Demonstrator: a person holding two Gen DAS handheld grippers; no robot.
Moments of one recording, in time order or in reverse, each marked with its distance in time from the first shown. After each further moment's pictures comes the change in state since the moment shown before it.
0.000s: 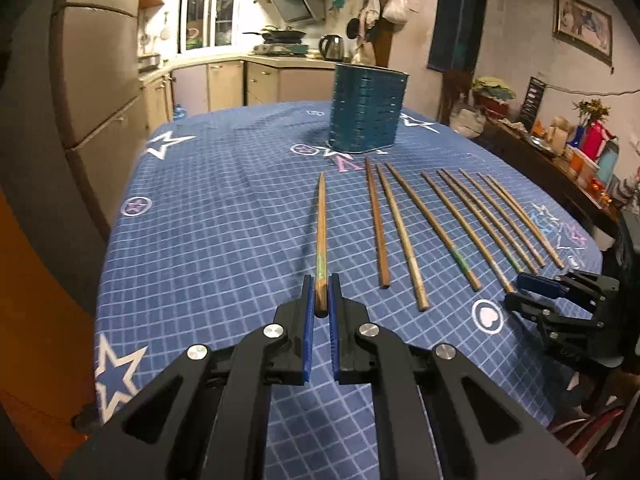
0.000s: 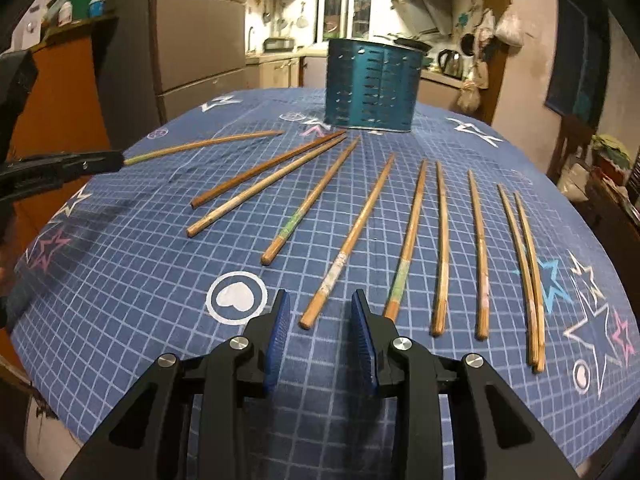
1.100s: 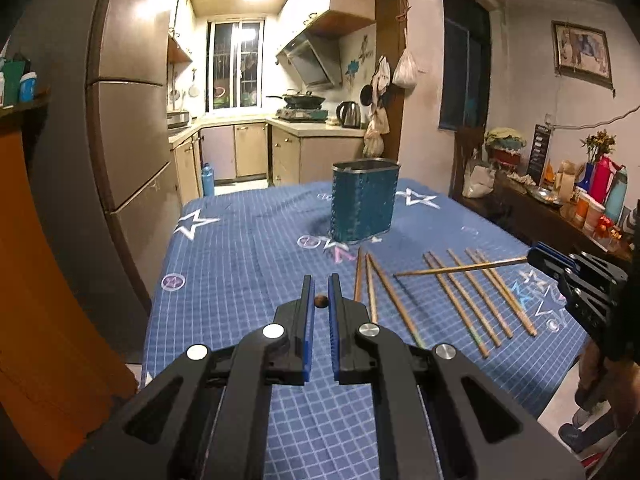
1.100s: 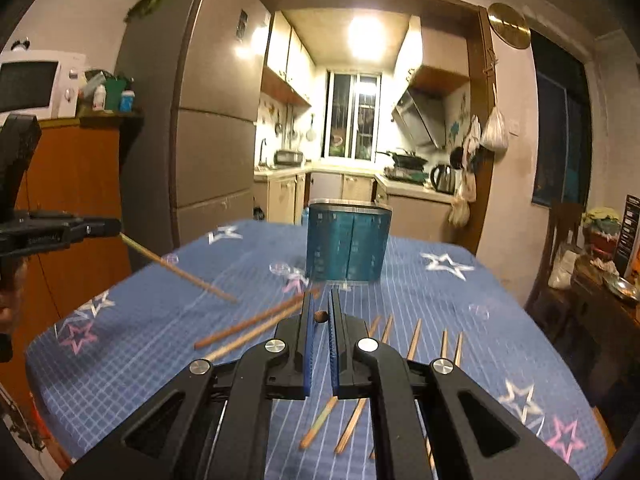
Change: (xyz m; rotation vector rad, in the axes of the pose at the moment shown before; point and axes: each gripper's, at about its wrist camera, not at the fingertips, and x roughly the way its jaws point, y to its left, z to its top) left arm -0.078 -0.045 0.046 -0.015 -0.236 0.085; right arm -0.097 -0.055 0.062 -0.048 -0.443 0.041
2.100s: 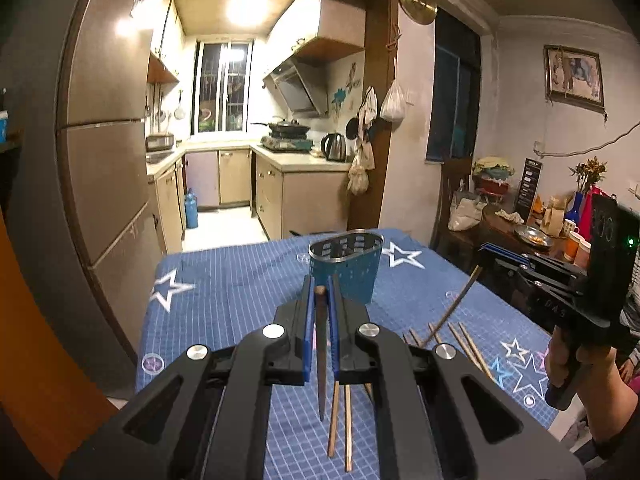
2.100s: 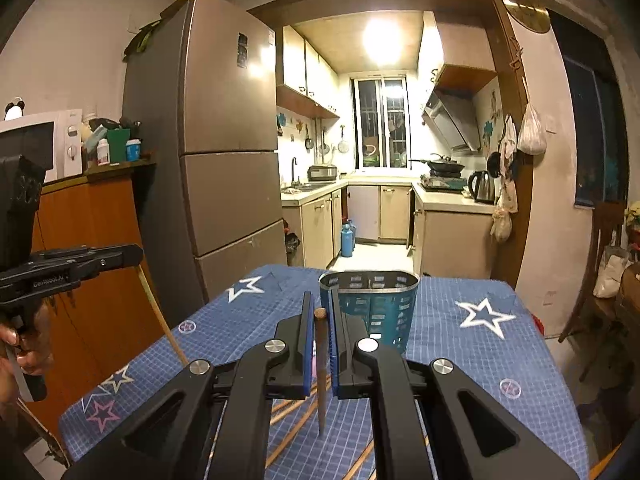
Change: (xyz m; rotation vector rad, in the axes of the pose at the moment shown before) left arm 0.026 -0.019 0.100 0.001 -0.087 -0.051; right arm 0.072 -0.049 0.110 0.068 -0.020 0.167
